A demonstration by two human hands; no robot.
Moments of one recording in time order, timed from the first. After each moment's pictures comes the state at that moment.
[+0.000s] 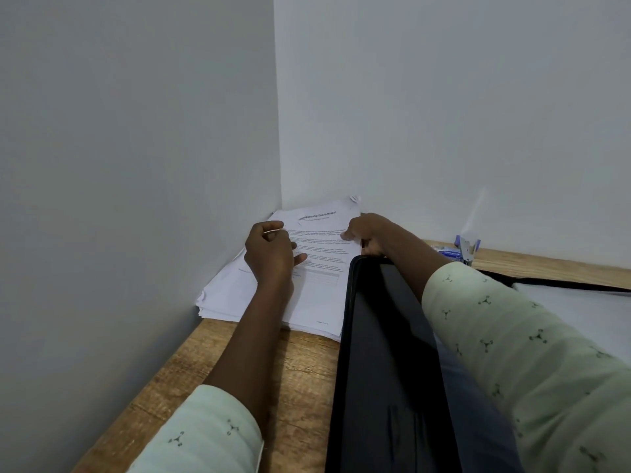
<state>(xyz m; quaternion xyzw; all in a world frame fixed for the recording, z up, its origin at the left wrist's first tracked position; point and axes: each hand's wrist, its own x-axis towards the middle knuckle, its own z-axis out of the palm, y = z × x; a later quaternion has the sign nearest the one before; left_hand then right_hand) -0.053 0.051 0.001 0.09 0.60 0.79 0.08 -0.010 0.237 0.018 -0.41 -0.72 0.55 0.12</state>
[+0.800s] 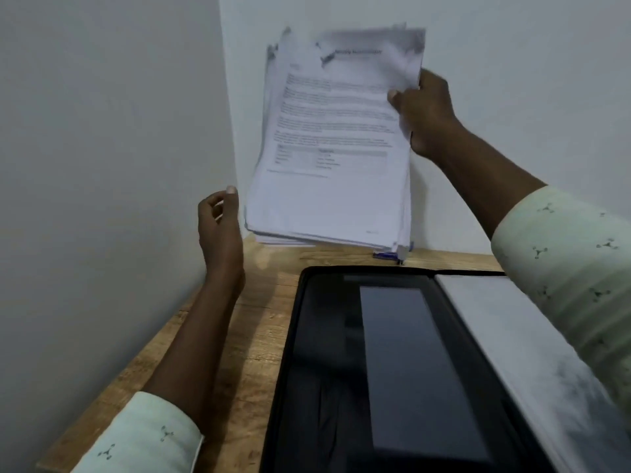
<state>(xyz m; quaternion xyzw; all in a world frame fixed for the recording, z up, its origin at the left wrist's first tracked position) -0.020 0.018 0.056 0.23 0.56 0.80 0.02 0.150 0.206 0.223 -0.23 -0.69 0.42 0.54</state>
